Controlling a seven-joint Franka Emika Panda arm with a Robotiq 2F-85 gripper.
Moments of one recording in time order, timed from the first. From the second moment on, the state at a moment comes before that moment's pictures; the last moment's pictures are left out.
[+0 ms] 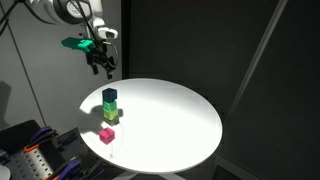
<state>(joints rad) 0.04 -0.29 0.08 -2.59 -0.05 2.37 0.05</state>
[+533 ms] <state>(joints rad) 0.04 -0.34 0.08 -2.58 -0.05 2.22 0.08</state>
